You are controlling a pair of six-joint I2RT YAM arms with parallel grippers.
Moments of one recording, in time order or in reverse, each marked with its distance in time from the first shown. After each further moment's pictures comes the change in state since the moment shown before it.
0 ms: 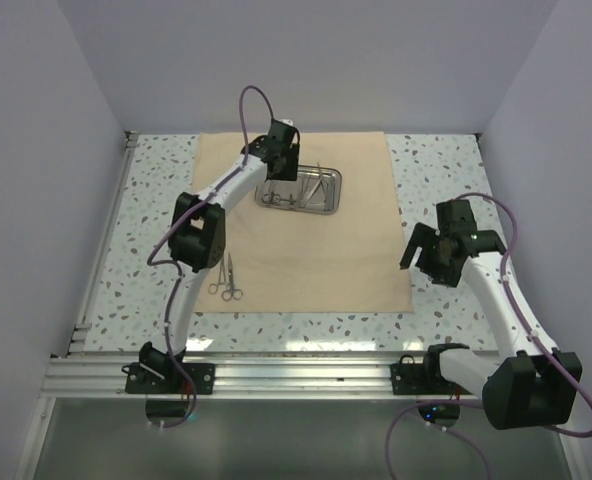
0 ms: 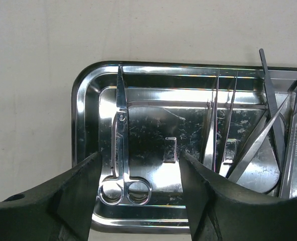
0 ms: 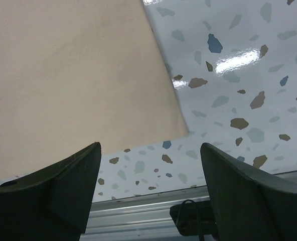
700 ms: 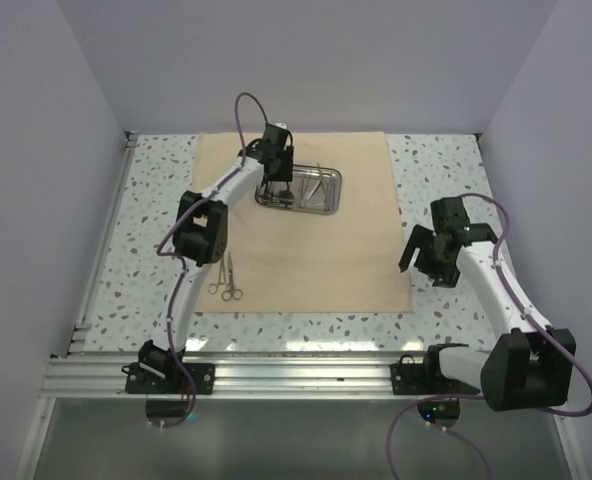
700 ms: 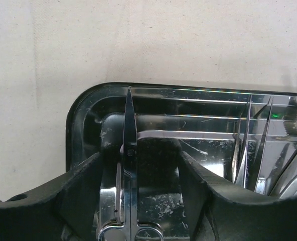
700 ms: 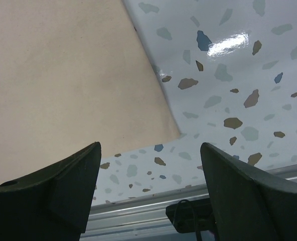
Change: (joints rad) left arm 0.046 0.135 0.077 0.054 0.058 -0.011; right arm 0.000 0.092 0.003 -0.001 0.042 0.013
